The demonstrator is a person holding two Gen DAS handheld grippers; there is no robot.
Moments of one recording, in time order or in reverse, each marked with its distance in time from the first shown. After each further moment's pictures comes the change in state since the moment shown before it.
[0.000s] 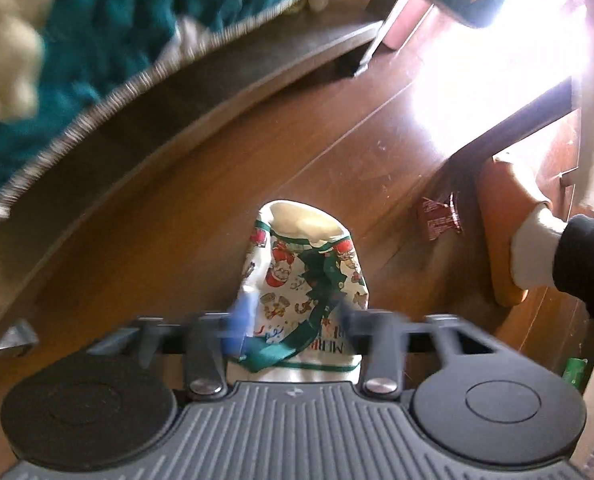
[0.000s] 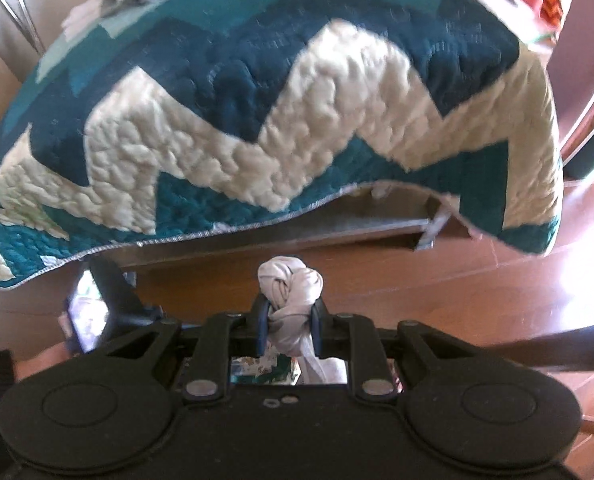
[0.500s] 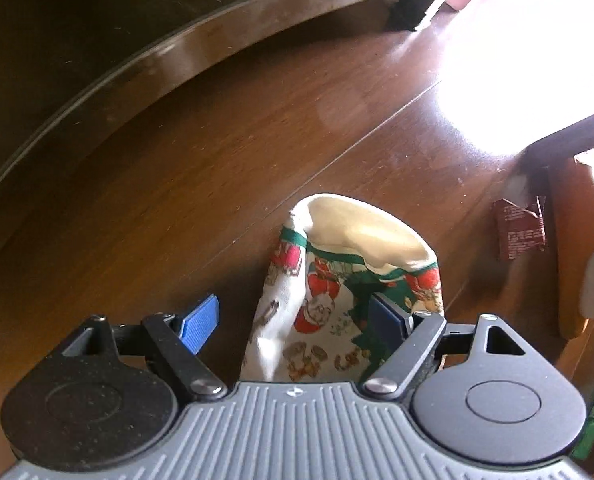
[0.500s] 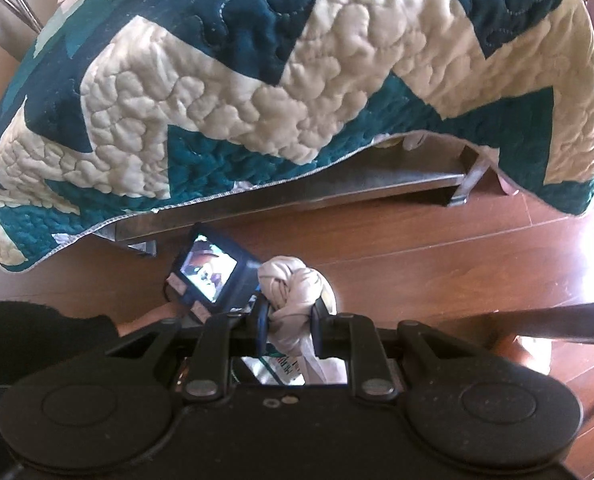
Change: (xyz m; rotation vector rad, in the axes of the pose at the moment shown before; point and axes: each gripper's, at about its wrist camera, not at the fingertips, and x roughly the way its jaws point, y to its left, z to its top) left arm 0.107 0.024 0.020 -0.045 0.072 0.025; right arm 0.026 0.008 0.000 0.030 0.110 0.060
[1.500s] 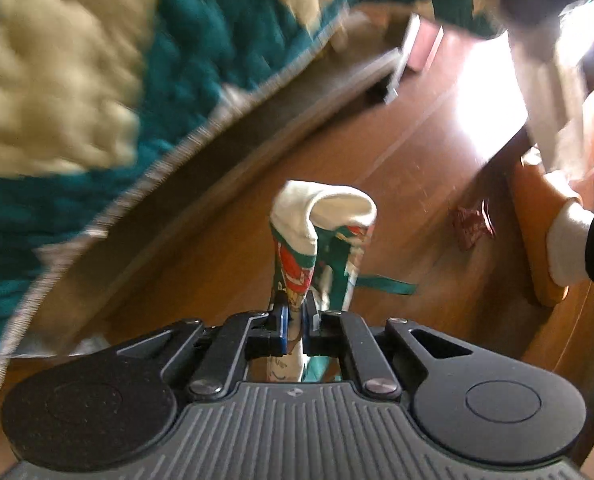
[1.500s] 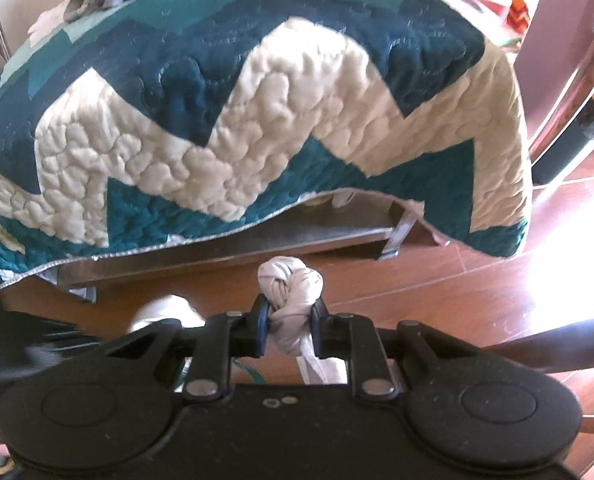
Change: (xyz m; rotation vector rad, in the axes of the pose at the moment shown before) left arm -0.173 -0.042 -0.047 0.088 -0.181 0.207; right arm -0.022 -0.011 -0.004 -0.027 -0.231 -0.200
